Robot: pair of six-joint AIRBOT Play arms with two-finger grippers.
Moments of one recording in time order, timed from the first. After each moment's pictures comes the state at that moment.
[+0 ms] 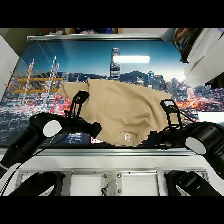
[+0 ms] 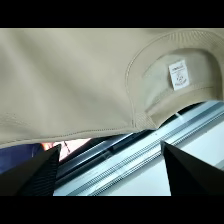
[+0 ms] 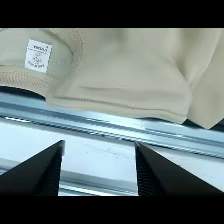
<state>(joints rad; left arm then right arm) -0.55 -0.89 0.83 1.28 -1.02 -1.66 0.57 -0.70 0.81 -1.55 1.38 2.02</state>
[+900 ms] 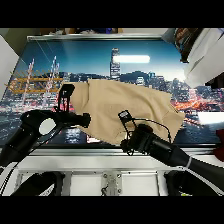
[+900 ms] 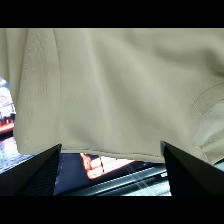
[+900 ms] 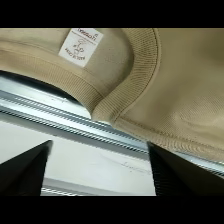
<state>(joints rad) -0.46 -0.88 0.83 1.49 -0.99 -1.82 0.99 -1.16 0.95 -1.76 1.38 2.21</state>
